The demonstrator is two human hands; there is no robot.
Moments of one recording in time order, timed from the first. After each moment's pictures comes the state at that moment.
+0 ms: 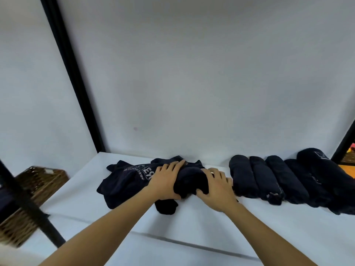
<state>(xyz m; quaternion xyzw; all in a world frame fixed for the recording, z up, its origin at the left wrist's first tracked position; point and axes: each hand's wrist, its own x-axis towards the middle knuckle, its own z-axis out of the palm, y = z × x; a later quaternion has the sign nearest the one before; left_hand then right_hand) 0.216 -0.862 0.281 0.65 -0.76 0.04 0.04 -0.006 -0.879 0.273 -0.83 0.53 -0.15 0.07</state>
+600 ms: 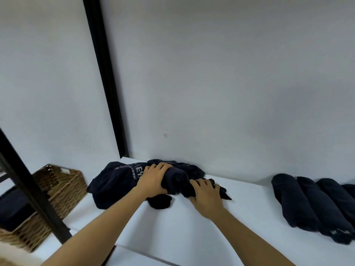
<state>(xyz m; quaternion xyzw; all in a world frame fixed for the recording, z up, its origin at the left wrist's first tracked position) 0.404 -0.891 0.266 0.69 -0.72 0.02 0.08 0.175 -0.923 0.231 -0.87 0.48 -0.10 0.01</state>
